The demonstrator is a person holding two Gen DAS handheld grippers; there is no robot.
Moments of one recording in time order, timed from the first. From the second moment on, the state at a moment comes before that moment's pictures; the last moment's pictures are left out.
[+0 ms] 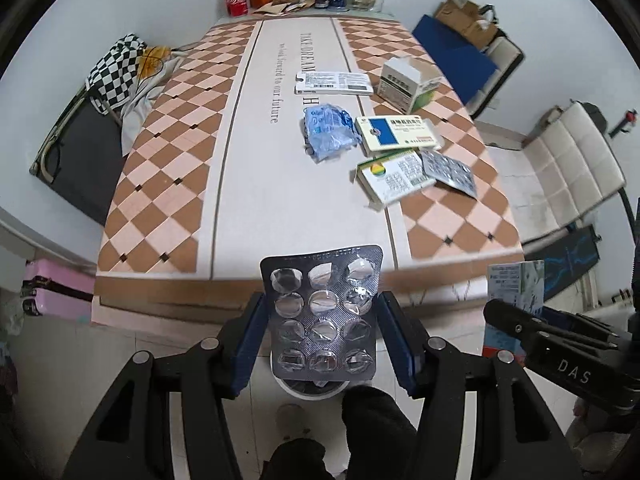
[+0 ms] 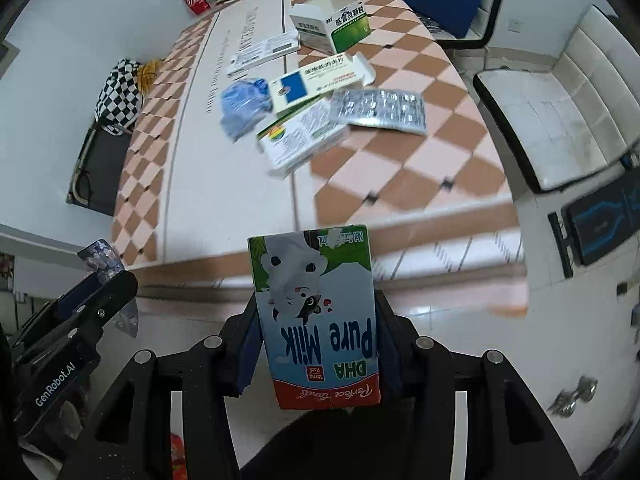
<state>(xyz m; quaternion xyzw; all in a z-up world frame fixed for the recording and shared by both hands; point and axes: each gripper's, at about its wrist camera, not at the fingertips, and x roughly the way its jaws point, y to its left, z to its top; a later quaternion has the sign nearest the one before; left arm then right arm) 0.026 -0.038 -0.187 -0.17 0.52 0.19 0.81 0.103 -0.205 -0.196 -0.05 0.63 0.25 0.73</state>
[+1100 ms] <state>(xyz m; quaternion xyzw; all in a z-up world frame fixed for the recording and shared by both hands) -0.008 -0.005 -0.655 -0.37 0.68 0.10 0.63 0.013 -0.241 -0.652 -0.03 0.76 0.14 0.64</state>
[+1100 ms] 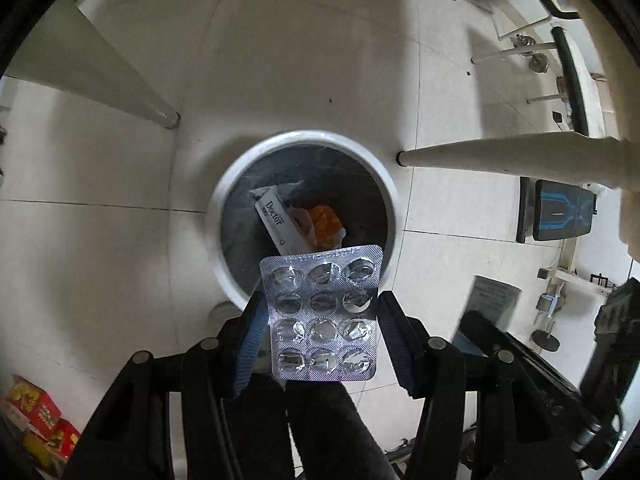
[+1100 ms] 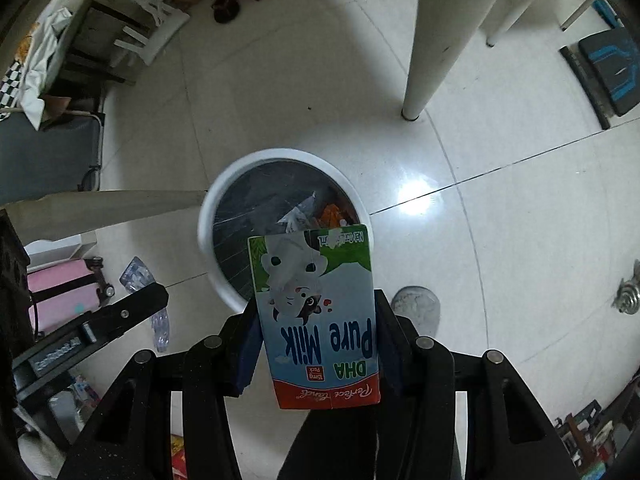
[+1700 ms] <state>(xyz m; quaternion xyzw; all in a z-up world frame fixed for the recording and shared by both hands) -0.034 0.021 -0.637 -0.36 0.67 0.13 0.63 0.015 -0.225 -0.661 -0.03 0.76 0.16 0.63</state>
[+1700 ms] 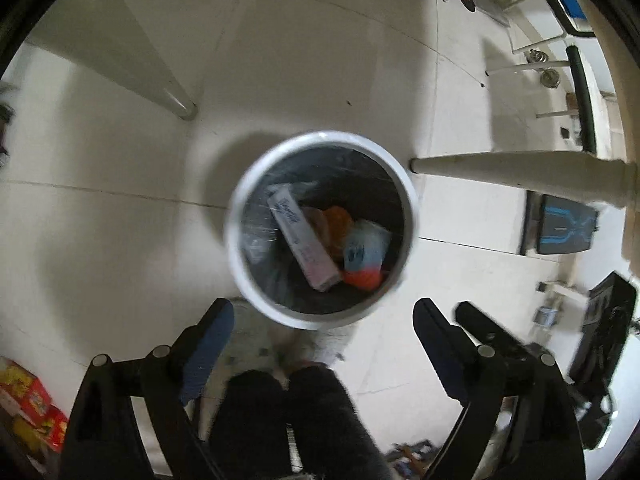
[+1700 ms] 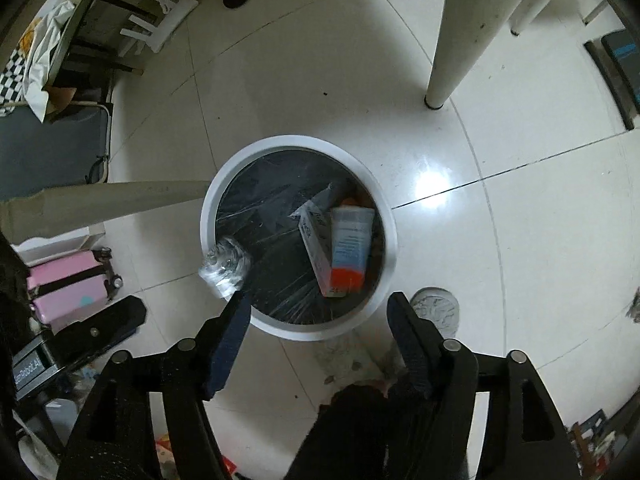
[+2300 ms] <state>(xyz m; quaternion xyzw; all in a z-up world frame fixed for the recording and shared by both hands) -0.089 -0.010 -0.486 -0.22 0.68 0.19 0.67 -0.036 -0.224 -0.495 -0.12 0.72 0.15 0.67</state>
